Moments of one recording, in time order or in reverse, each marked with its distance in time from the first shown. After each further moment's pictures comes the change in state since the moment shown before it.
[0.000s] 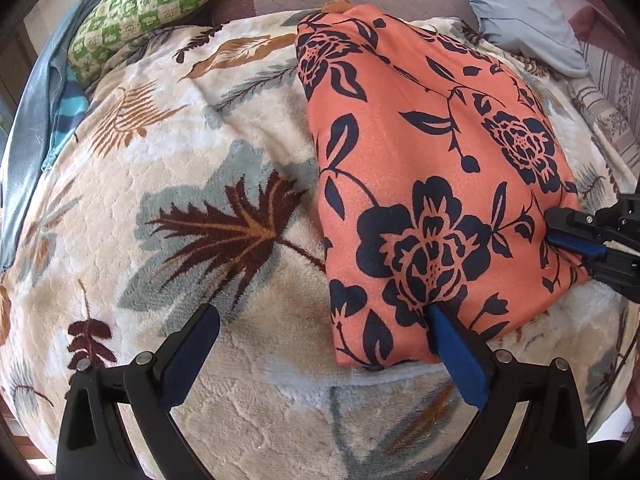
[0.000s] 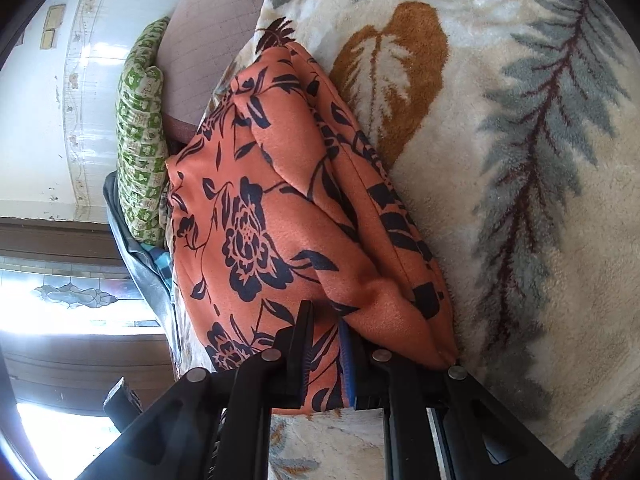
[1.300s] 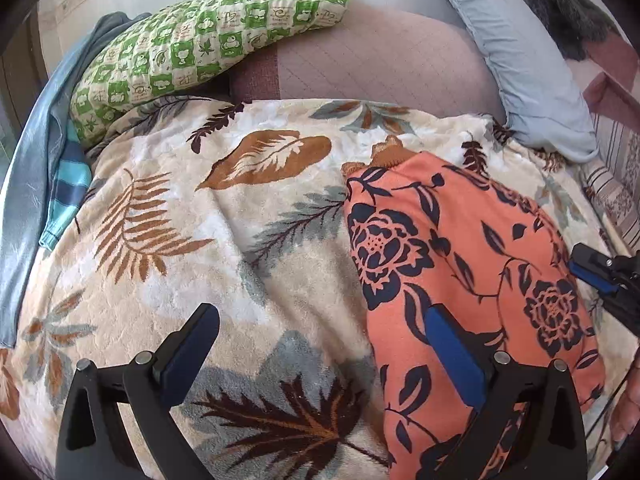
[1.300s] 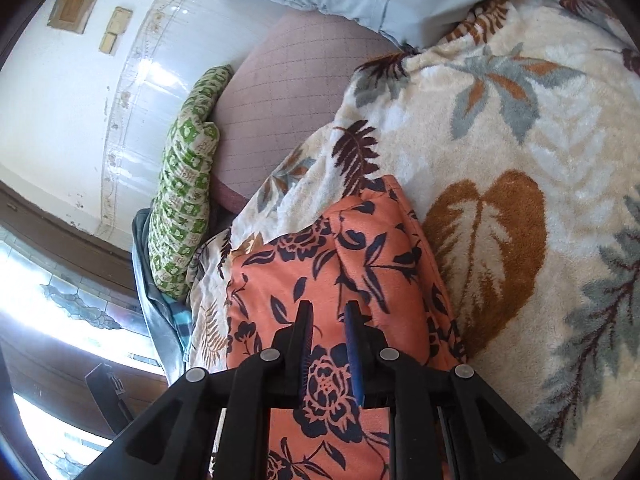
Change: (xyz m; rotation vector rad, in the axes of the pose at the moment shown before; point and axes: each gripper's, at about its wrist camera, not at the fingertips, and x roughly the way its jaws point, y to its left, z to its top) left arm 0.005 0.031 0.096 -0.005 -0.221 0.023; right arm -0.009 0.066 0.053 -0.203 -0.276 0.028
